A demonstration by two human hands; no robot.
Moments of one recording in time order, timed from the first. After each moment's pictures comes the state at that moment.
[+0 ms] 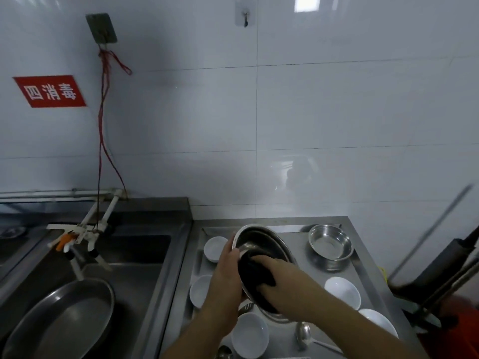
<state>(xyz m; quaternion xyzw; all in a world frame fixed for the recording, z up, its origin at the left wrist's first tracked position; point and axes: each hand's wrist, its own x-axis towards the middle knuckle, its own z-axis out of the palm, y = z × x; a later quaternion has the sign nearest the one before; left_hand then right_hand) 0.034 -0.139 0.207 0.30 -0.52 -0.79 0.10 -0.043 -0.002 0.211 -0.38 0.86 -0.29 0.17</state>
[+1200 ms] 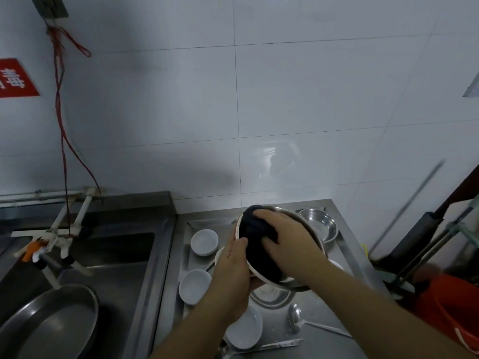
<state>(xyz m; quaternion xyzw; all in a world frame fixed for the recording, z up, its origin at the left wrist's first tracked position) 0.010 -0.131 0.207 0.18 -0.51 -0.84 0.05 -0.081 -0.004 0.237 -0.34 0.86 -0.37 0.01</state>
